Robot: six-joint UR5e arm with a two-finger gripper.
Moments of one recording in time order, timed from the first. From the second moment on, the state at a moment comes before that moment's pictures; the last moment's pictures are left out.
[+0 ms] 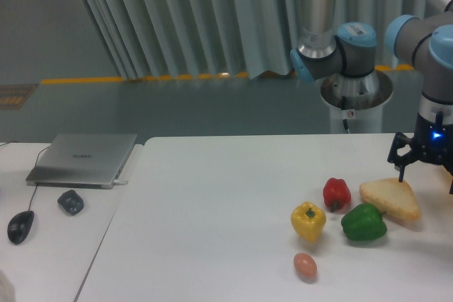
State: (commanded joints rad) arm 2.55 -1.83 -1.54 -1.21 1.43 0.63
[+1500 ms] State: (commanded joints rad) arm 2.59 -1.87 -1.62 -1.13 1.49 0.49
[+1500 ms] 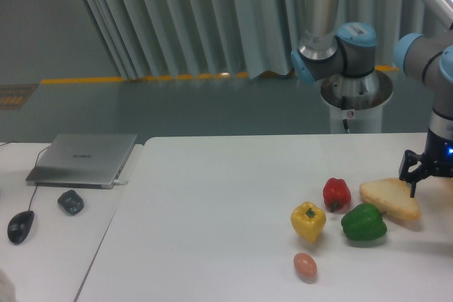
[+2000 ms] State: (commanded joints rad) arm 2.53 -1.92 -1.63 -1.14 1.51 0.47
